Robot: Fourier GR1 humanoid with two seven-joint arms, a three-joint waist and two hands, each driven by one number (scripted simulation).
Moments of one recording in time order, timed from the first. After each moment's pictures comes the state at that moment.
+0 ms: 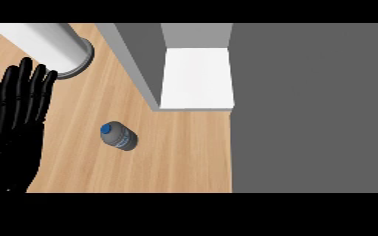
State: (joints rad) left arm 0.00 0.10 0.02 -2.10 0.00 -0.03 0.00; right arm 0.00 -0.09 -0.03 -2.10 0.00 0.03 -0.02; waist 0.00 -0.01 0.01
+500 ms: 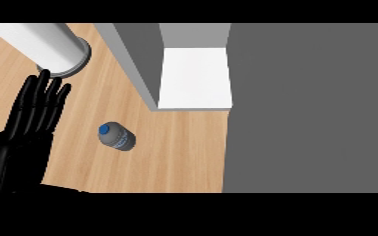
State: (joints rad) left arm 0.06 0.09 0.02 -2.10 0.11 -0.09 0.09; right arm 0.19 -0.04 0.08 -2.27 -0.07 0.05 0.12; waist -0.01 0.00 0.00
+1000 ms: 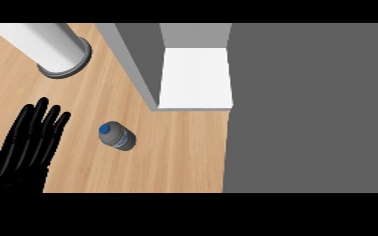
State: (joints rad) left arm 0.25 0.05 -0.07 -2.28 0.10 -0.07 0.21; right arm 0.44 -0.03 0.18 -2.45 -0.10 0.09 0.21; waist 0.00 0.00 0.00
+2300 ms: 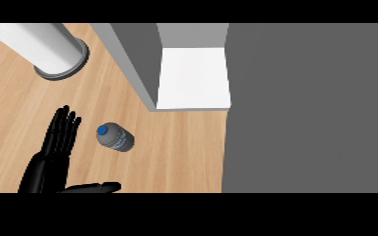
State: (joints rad) left arm 0.25 0.02 0.04 -1.84 0.00 -0.04 -0.09; right arm 0.79 -0.07 0.27 -2.50 -0.06 0.18 -0.02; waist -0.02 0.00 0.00
